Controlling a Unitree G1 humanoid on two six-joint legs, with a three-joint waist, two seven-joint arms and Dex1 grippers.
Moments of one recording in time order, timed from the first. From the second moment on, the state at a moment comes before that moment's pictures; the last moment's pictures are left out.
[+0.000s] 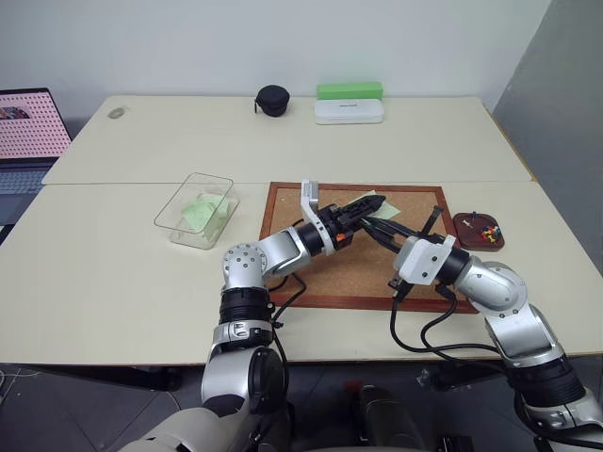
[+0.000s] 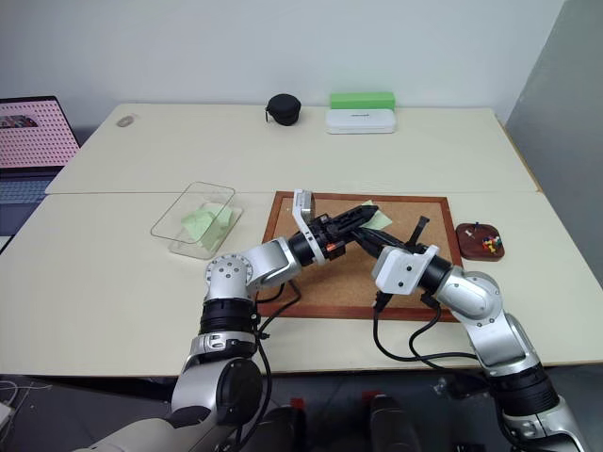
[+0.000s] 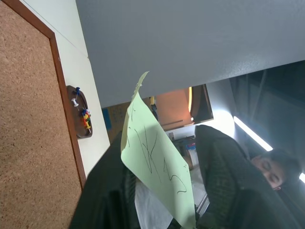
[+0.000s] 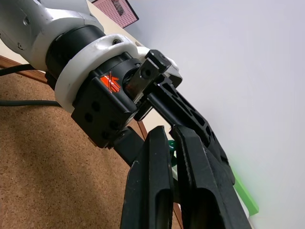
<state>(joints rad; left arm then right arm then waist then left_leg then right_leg) -0.77 -0.10 0.38 0.41 -1.07 1.17 -0.30 -0.28 -0.54 0.16 -0.22 -0.15 -0.28 0.58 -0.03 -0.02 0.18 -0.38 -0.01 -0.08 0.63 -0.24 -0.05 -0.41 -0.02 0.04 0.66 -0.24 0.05</state>
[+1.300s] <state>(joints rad) -0.70 0.13 -0.22 0.15 -0.48 0.64 -0.73 -0.25 -0.39 -0.15 -0.21 0.01 0.23 0.35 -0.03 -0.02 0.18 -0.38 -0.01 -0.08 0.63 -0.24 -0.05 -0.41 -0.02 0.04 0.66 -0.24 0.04</state>
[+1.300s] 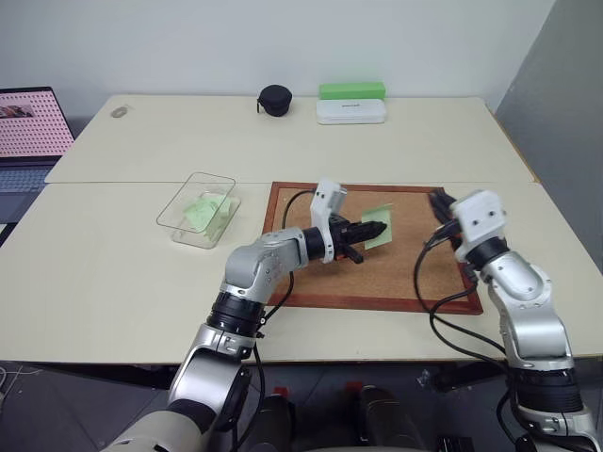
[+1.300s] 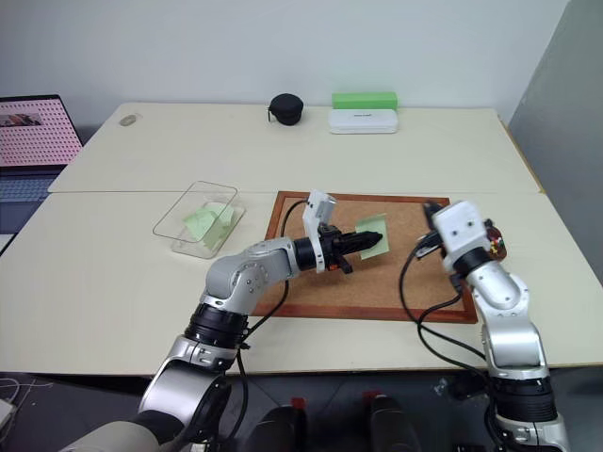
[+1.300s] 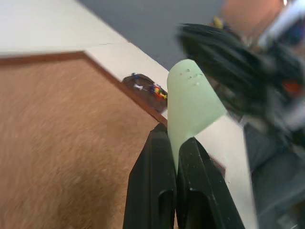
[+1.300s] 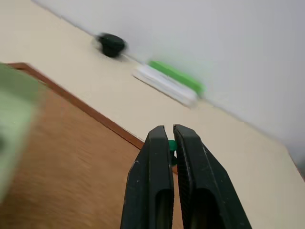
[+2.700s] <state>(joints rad) -0.64 0.14 -0.35 0.17 -0.17 0.34 -0.72 -0.36 -0.48 -0.27 0.10 0.15 0.44 0.34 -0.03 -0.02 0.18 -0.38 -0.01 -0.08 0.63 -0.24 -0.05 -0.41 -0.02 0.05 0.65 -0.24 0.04</state>
